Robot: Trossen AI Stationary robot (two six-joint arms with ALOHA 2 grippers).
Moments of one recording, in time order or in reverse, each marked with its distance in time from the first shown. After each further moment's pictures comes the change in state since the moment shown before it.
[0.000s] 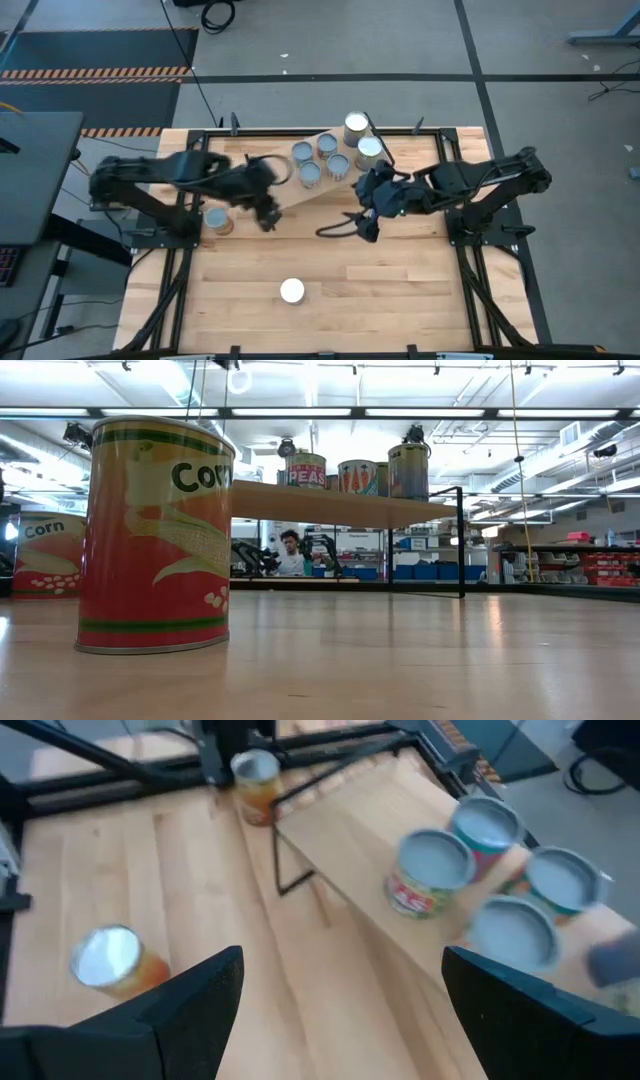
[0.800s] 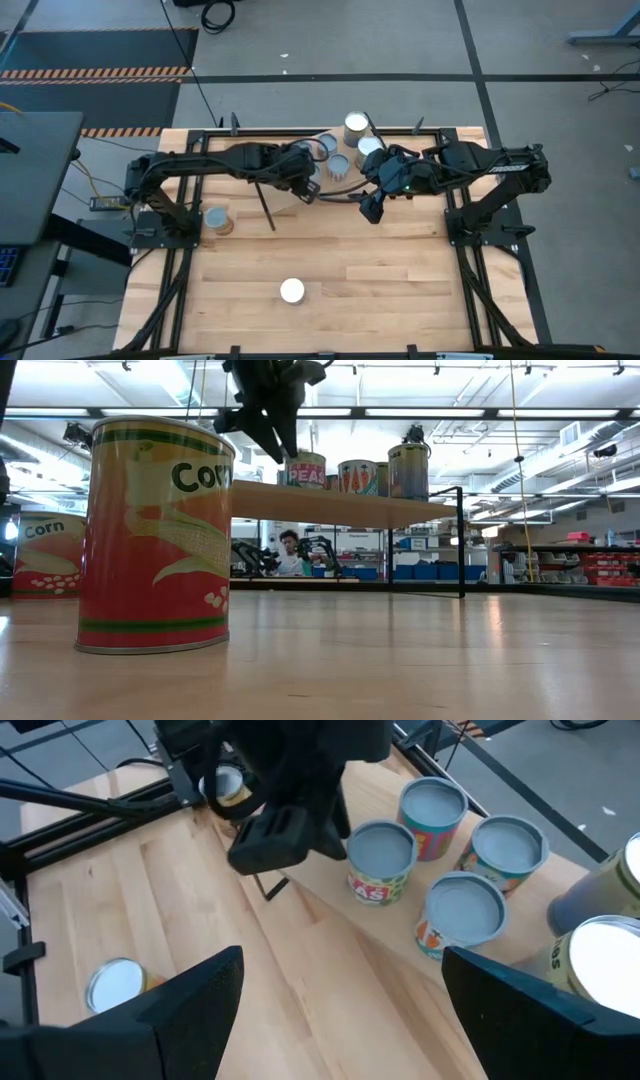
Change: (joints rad) left arm 0.229 0.268 -0.046 0.209 -0.054 -0.002; right arm -0.085 0.000 0.148 -0.174 -0.053 0.140
